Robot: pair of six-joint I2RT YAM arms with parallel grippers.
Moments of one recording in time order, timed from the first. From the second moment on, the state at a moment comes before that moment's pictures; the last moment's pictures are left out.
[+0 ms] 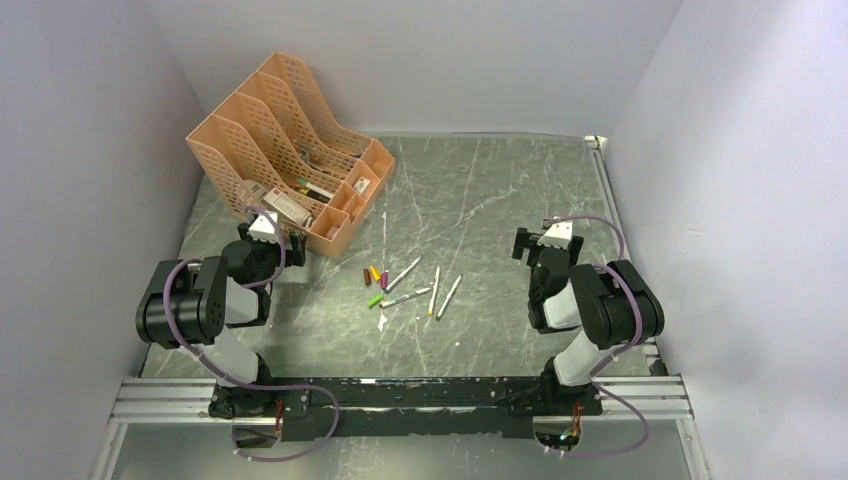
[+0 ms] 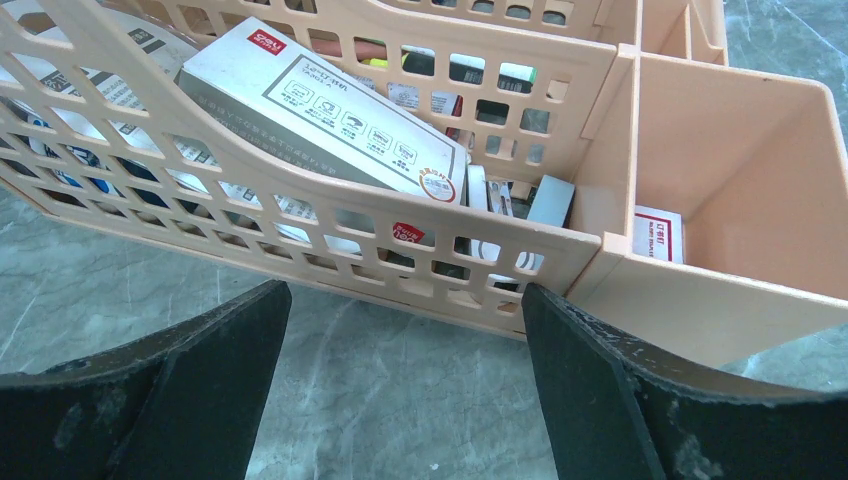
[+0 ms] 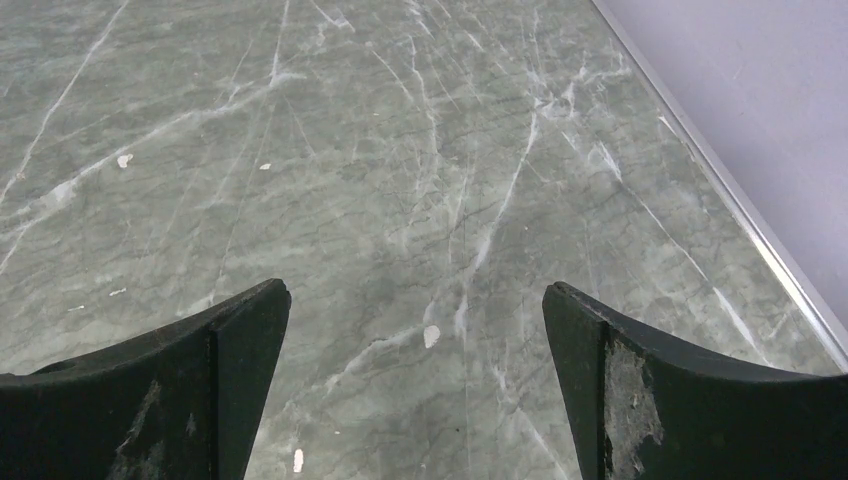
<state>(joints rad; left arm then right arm) 0.08 1.63 0.23 1.21 0.28 0.07 0.13 1.63 0.20 1.29 0.39 -0.04</state>
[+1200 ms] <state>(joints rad) 0.05 1.36 0.20 1.10 0.28 0.07 0.13 1.62 0.20 1.28 0.39 -0.04</state>
